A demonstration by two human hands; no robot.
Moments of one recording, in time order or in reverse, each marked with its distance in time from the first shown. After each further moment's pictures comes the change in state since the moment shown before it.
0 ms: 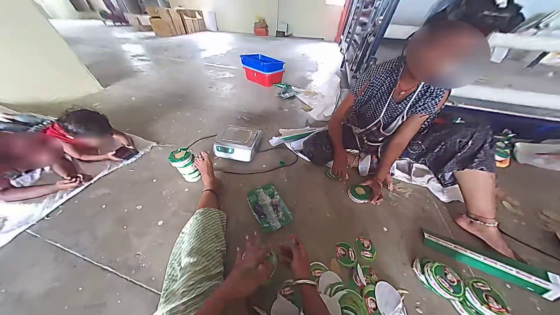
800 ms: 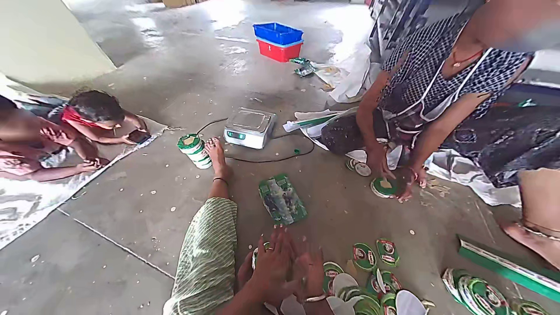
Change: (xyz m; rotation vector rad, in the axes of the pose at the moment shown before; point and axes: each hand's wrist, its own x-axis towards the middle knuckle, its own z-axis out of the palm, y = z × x) left_hand 0.031 -0.015 0.042 0.273 0.168 0.124; right_hand 0.009 0.036 0.006 0.585 -0.224 0.031
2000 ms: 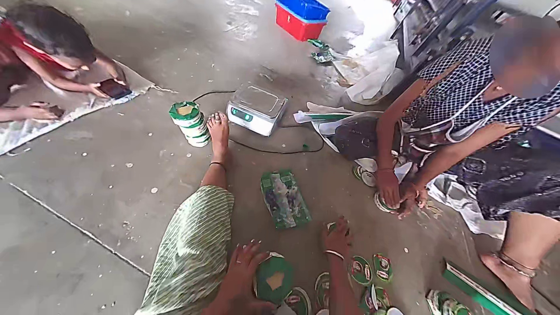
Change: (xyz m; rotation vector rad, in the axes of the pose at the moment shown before) left_hand -0.034 -0.100 0.030 -0.214 0.313 0.062; right_hand 0.148 -0.058 -0.088 -1.932 0.678 -0.251
